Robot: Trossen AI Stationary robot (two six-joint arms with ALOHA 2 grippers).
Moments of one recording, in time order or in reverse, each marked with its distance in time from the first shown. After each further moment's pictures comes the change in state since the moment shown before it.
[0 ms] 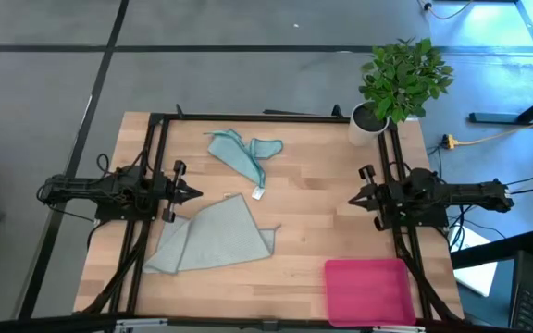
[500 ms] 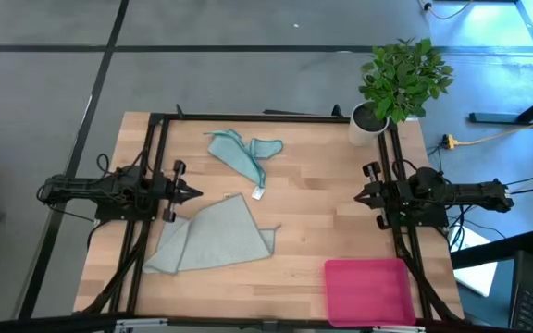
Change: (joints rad) left arm 0.000 0.000 0.000 0.000 -0.015 0.071; right arm 0.000 0.000 0.000 0.108 0.000 0.003
